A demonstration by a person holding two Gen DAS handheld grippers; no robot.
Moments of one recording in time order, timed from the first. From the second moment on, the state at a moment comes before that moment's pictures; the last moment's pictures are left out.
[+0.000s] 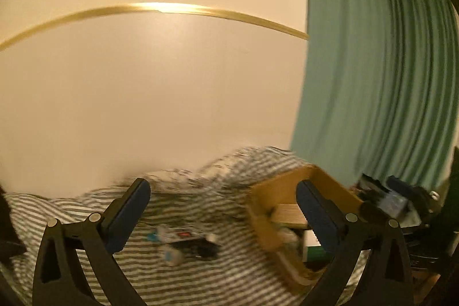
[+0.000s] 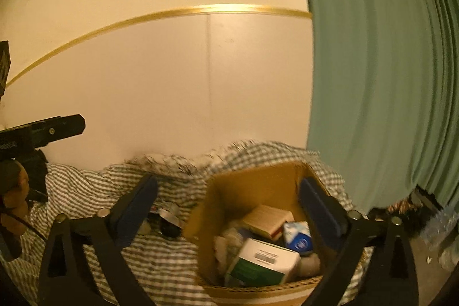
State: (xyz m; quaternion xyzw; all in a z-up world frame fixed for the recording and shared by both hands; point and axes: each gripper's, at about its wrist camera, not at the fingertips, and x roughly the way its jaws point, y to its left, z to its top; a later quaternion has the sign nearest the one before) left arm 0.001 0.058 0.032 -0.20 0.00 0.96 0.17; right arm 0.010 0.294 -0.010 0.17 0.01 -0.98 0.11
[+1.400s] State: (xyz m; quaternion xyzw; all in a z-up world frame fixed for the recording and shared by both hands) left arm -0.162 0.000 -0.235 -0.48 0.01 0.88 0.05; right arm -0.104 0.118 -0.197 0.30 0.11 -0.92 0.23
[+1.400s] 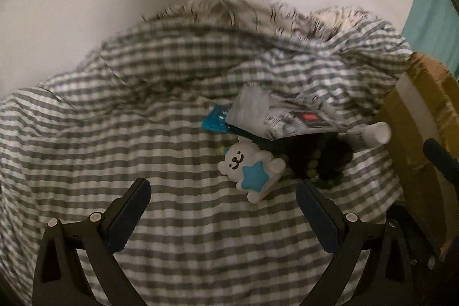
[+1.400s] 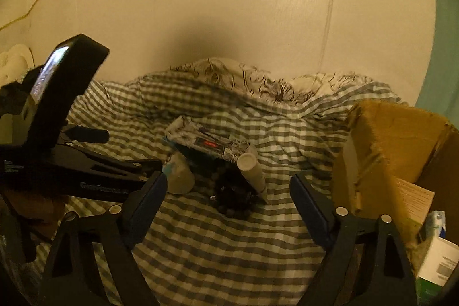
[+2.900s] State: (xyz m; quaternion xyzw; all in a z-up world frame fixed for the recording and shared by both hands) left arm -0.146 -0.001 -0.229 -0.46 0.03 0.88 0.13; right arm -0.118 0.122 -0.181 0.31 0.09 -0.93 0.18
